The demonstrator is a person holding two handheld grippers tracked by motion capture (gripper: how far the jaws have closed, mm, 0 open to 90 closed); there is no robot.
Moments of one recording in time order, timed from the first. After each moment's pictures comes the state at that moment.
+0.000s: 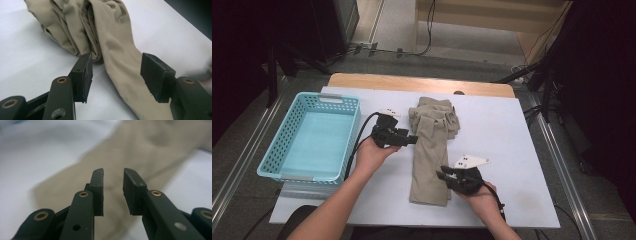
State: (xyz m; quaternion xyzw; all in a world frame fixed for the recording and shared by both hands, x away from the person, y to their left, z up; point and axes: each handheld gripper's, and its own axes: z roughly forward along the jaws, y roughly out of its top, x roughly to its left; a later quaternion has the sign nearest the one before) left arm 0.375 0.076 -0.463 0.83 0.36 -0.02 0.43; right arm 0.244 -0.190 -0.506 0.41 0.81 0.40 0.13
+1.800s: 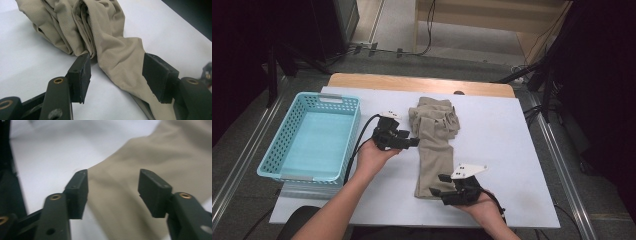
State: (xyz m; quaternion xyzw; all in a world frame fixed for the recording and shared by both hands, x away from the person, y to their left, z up) left arm 0.370 0.073 -0.464 0.83 0.35 -0.02 0.43; right arm 0.218 -0.180 -0.511 0.35 0.84 0.42 0.06
